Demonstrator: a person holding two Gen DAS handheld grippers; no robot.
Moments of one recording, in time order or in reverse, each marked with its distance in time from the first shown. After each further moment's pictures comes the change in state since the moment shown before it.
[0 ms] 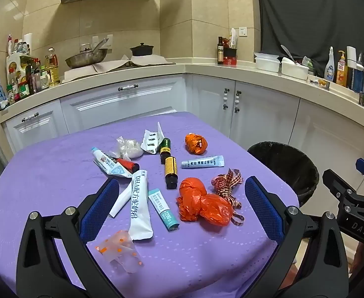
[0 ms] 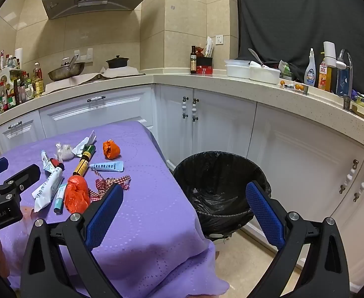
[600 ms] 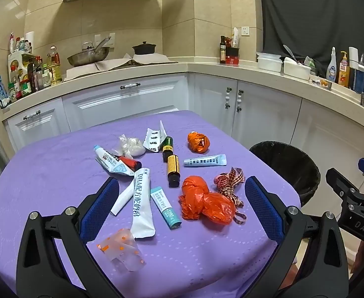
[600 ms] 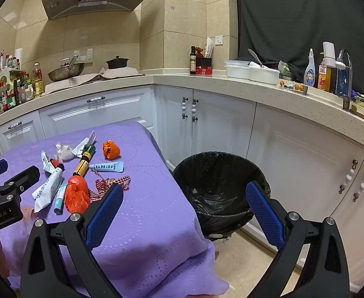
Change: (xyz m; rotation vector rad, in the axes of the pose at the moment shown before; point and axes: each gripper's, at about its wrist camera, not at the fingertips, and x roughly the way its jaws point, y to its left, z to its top) left arm 0.004 0.008 -0.006 -0.002 0.002 0.003; right arm -0.001 -0.001 0.001 0.002 -0.003 0.001
